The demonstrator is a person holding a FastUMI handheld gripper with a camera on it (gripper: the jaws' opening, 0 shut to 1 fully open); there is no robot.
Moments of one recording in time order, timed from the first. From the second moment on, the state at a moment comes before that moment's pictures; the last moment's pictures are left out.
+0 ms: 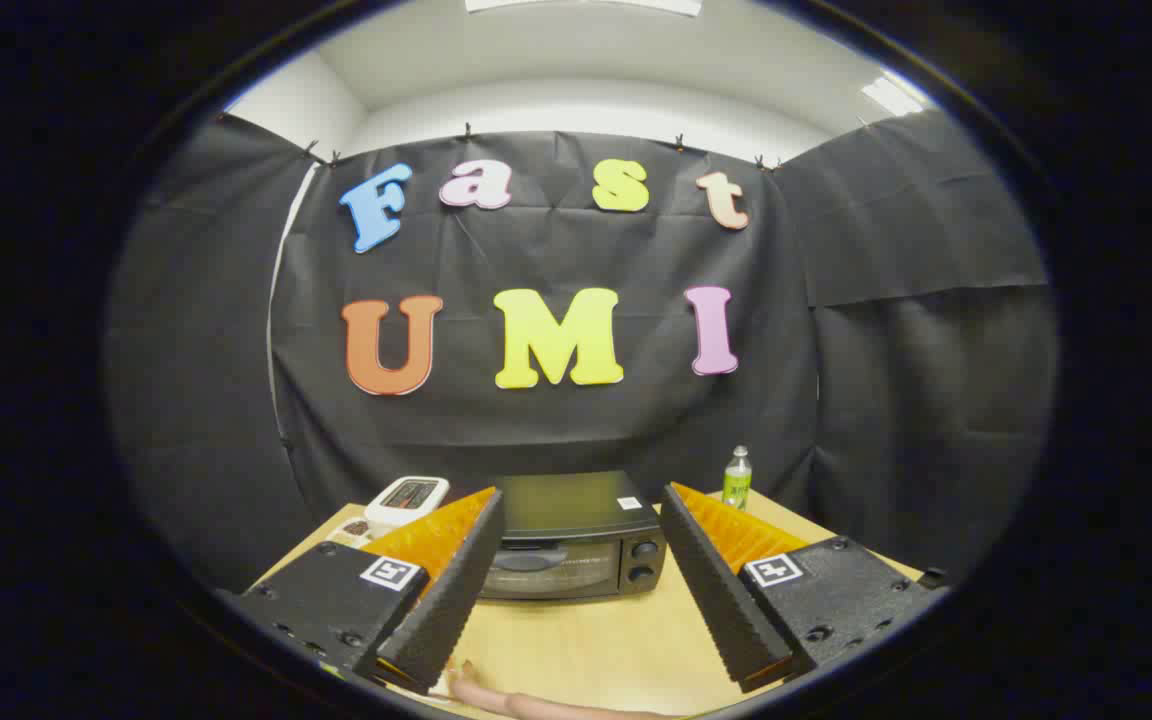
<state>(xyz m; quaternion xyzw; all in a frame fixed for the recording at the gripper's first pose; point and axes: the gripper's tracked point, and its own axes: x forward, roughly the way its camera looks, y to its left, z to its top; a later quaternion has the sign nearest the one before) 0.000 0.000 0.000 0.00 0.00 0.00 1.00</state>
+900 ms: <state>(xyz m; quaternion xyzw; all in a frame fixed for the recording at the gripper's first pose) 0.047 0.018 -0.034 -0.03 0.01 0.02 1.00</state>
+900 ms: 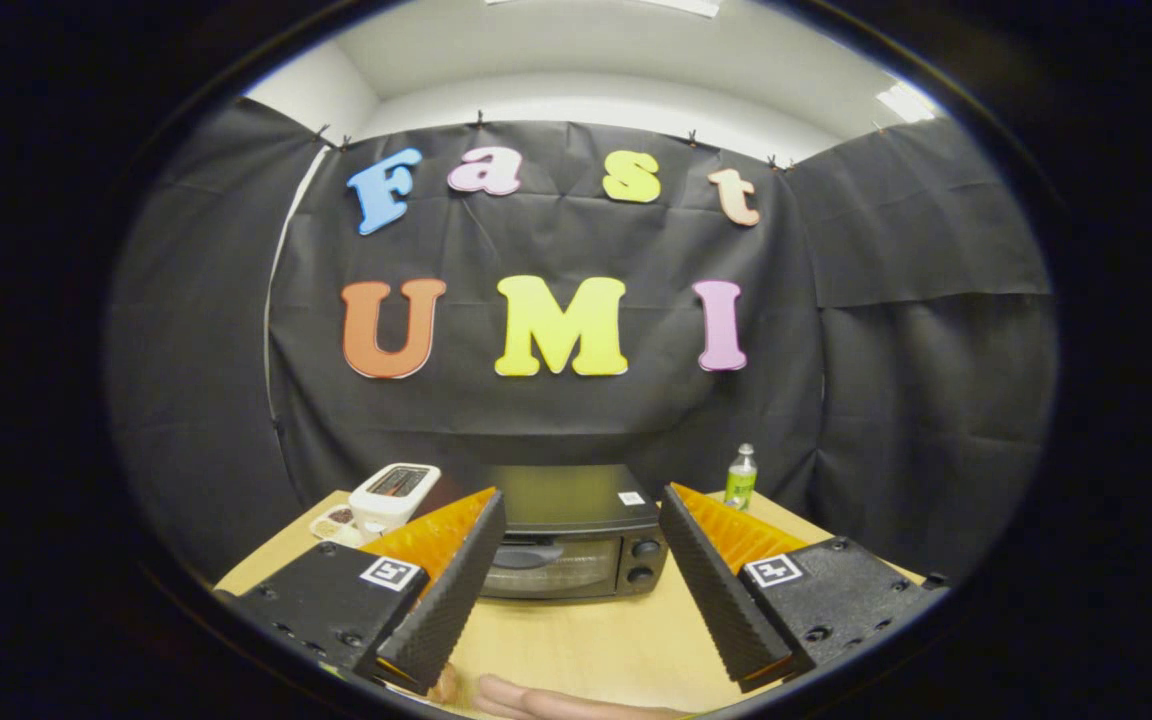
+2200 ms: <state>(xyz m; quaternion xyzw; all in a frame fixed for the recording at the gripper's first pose) 0.211 0.064 -0.158 -0.03 0.12 0.03 0.99</state>
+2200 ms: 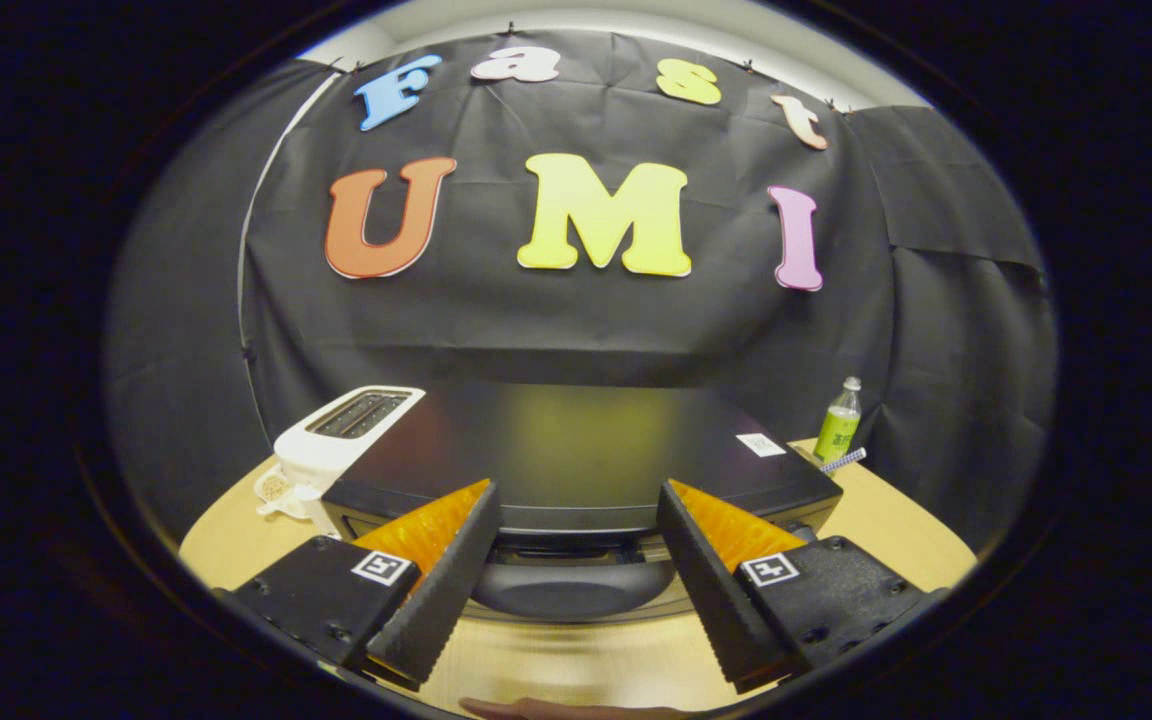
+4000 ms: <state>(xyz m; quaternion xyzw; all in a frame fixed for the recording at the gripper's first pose) 0.079 0.037 -0.292 -0.05 0.23 0.07 0.97</state>
